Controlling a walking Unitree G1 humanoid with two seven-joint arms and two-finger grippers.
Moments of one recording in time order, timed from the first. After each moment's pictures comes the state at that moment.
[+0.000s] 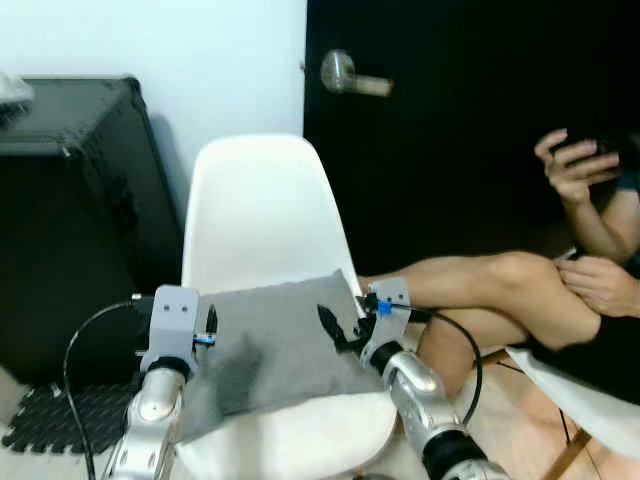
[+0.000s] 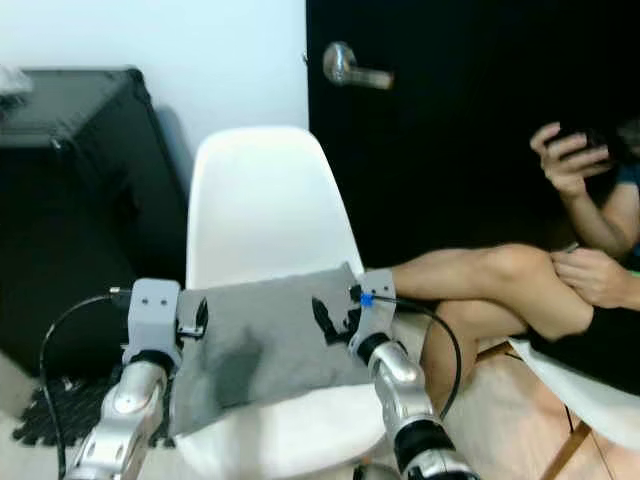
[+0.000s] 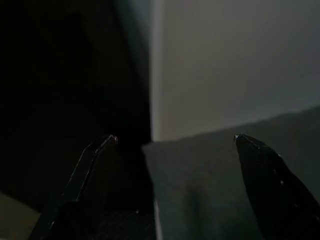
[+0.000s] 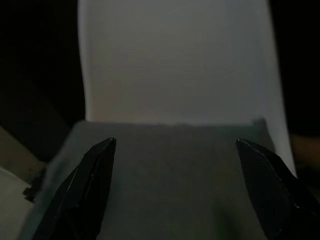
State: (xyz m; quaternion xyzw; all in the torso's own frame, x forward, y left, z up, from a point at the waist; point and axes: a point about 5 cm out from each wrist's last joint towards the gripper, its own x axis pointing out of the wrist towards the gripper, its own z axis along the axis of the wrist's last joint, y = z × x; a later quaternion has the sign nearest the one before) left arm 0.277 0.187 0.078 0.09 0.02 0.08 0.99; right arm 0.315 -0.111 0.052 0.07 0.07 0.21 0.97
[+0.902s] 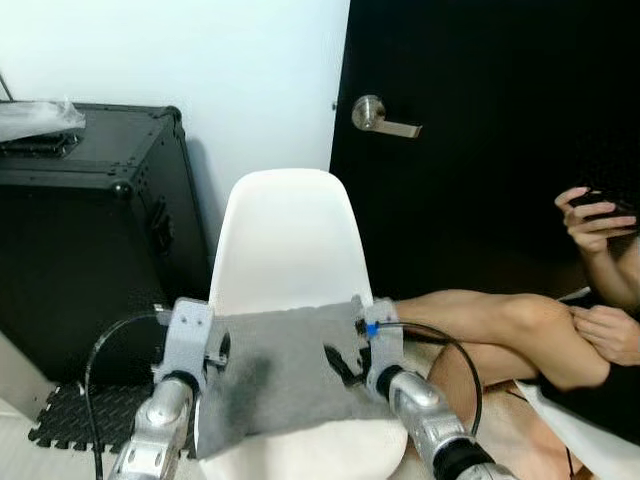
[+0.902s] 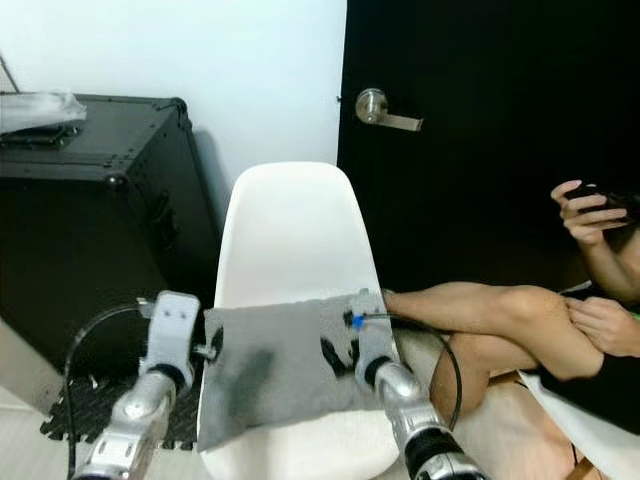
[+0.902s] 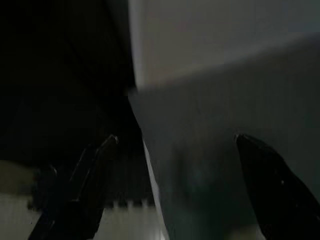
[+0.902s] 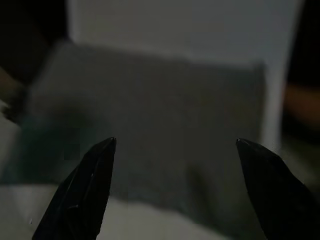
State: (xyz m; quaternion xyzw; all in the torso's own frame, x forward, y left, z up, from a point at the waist) left arm 0.266 0.182 0.020 0.09 0.17 0.01 0.98; right arm 0.293 -0.132 0.003 -0.03 0.23 0.18 0.96
